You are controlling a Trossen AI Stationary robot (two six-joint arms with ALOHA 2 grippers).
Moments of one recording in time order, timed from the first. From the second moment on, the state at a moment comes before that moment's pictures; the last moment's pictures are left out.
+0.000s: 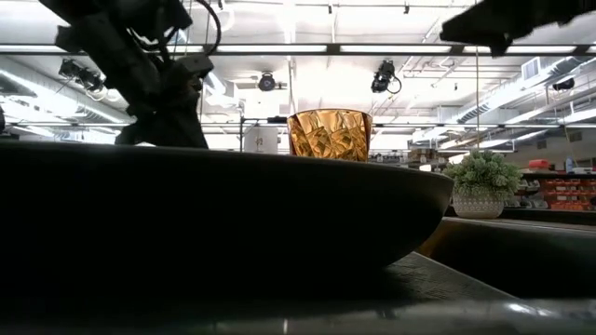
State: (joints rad) left arm -0.01 1.19 0.59 -0.23 -0.28 -0.96; right arm 0.38 0.55 0.45 -0.04 0.71 0.01
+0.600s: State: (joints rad) left arm 0.00 1.30 0.59 0.00 -0.34 -1.01; right arm 0.37 0.49 0.11 0.34 0.26 -0.06
